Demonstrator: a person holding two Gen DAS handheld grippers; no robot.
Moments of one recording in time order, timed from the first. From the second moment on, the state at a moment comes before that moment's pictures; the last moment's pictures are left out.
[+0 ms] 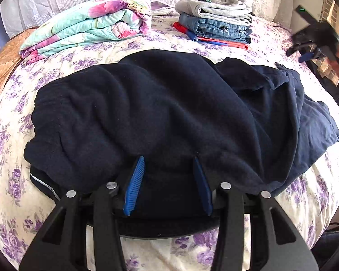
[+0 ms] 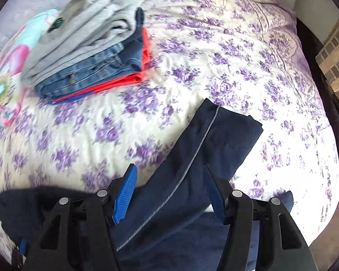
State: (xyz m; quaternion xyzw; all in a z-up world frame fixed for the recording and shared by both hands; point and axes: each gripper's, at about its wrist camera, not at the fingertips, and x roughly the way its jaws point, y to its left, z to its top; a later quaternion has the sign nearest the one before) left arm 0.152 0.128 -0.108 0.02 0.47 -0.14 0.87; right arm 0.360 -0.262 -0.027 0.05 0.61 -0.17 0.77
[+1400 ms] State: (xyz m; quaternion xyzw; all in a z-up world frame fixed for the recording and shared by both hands) left arm 0.149 0.117 -0.110 0.03 0.46 -0.16 0.87; right arm 0.037 -0.437 -0.128 0.36 0.41 -0.15 0.83
